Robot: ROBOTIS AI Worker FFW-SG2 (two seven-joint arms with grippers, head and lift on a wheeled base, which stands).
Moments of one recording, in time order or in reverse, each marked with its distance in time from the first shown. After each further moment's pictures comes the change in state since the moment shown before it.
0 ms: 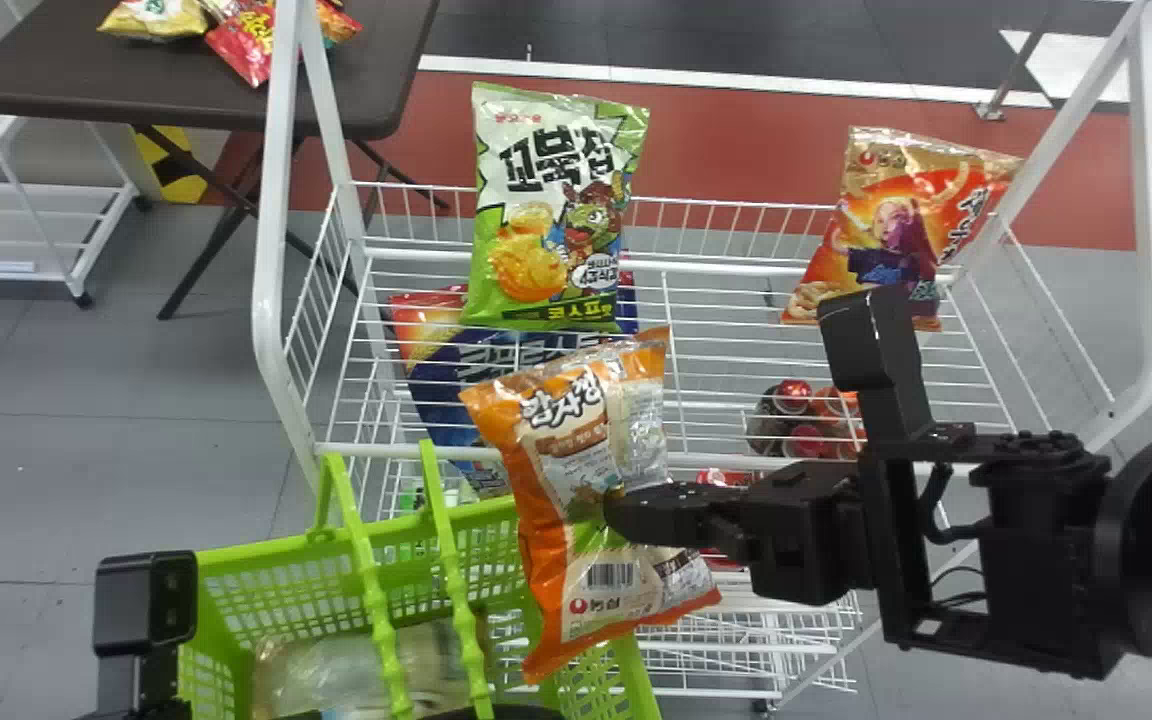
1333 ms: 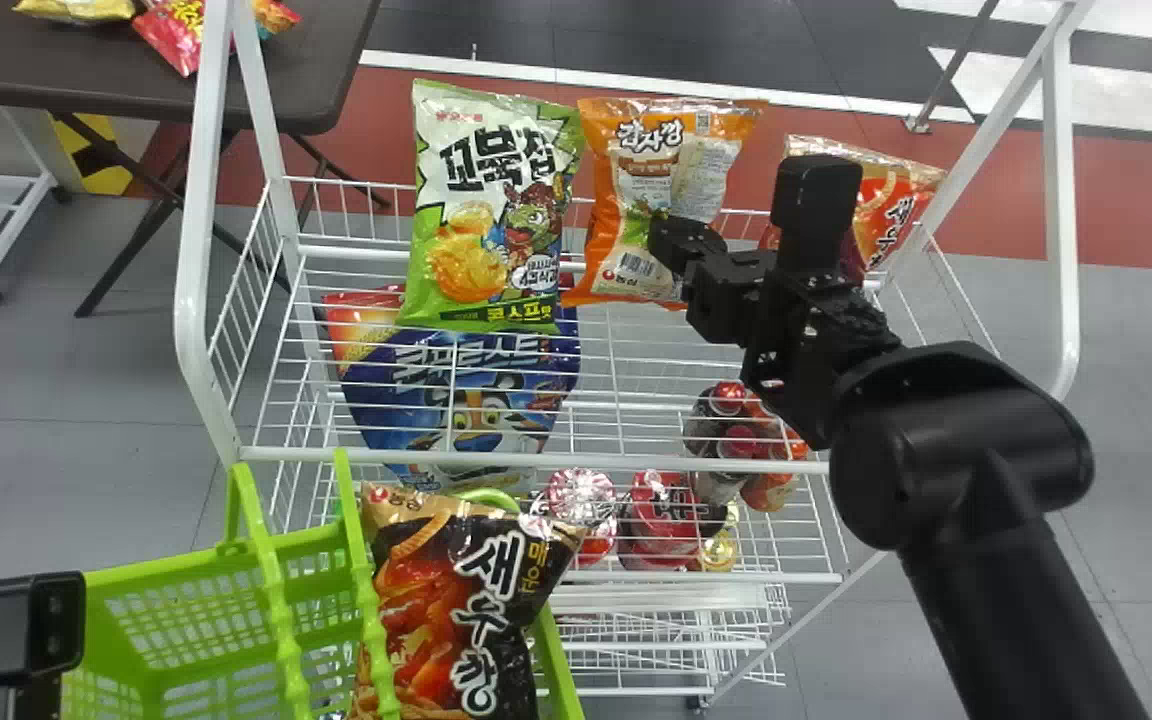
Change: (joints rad) left arm 0.013 0.000 0.024 -0.004 -0.011 0.000 -0.020; right arm -0.231 0.034 0.115 0.609 0.435 -0.955 -0.113
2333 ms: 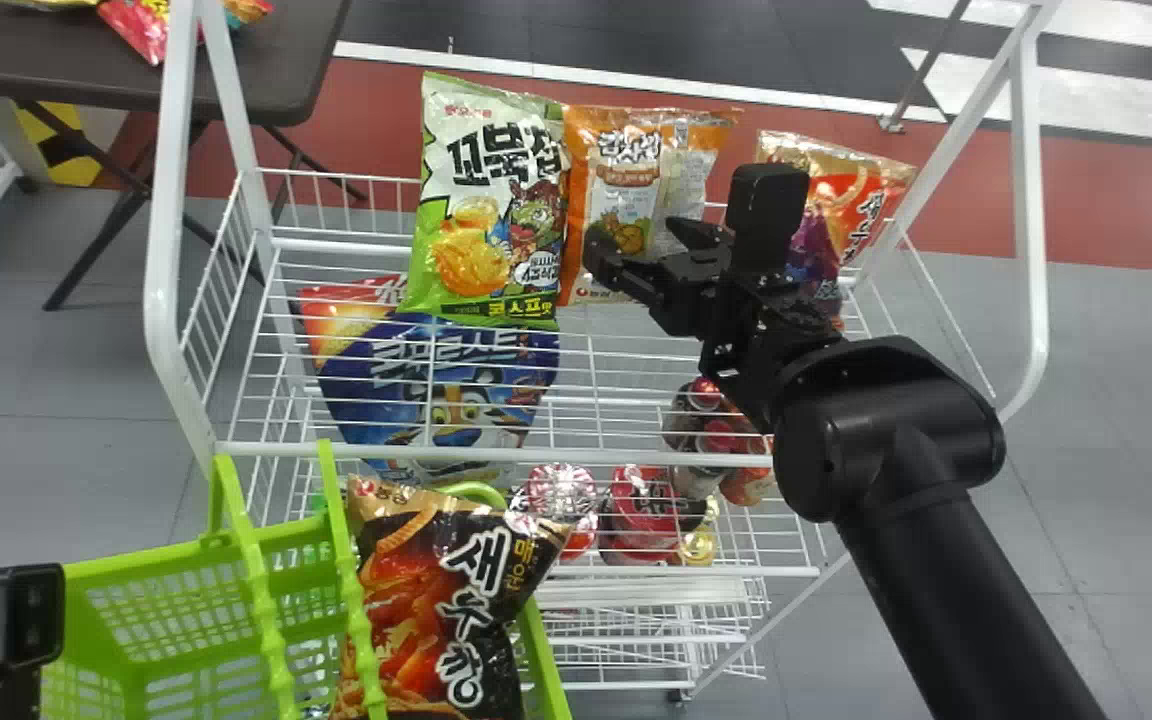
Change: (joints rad) left arm -0.005 0.000 -0.005 0.000 -0.003 0.000 0.002; right arm -0.146 0.018 0.090 0.328 0.017 -0.198 -0.003
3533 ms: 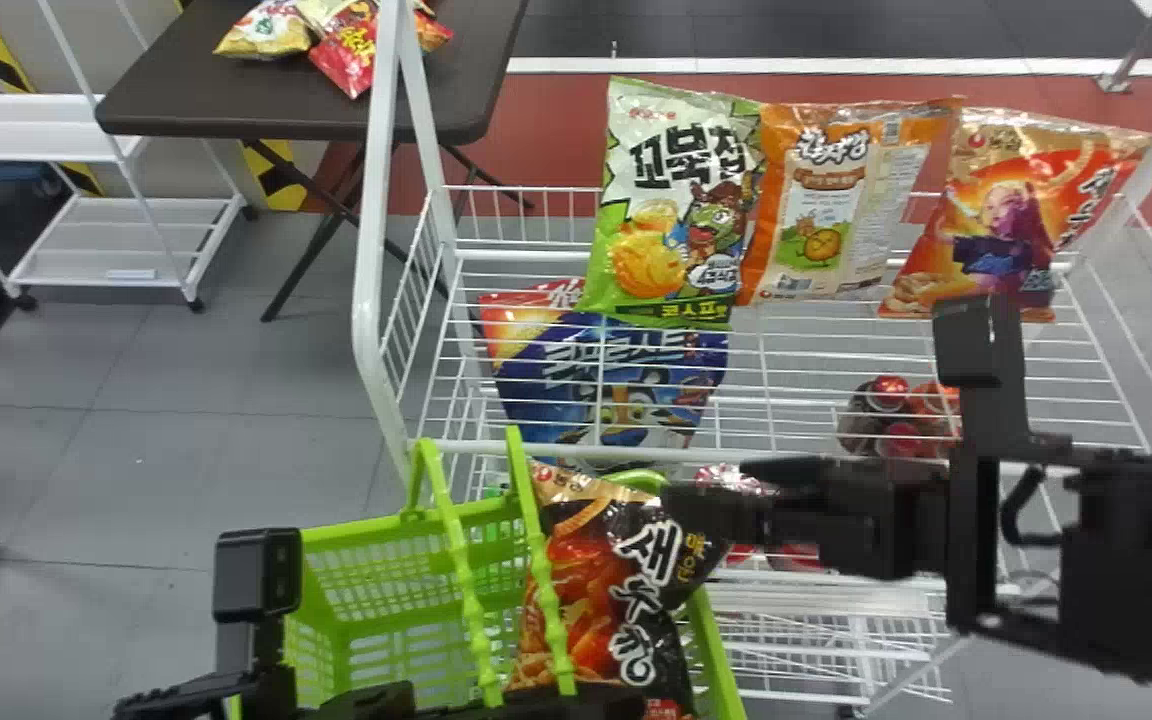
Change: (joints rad) left arm -0.033 0.000 -0.016 0.025 -0.010 -0.009 0.016; right arm 0.404 -0.012 -0.254 -0.794 -0.425 0.893 0.150
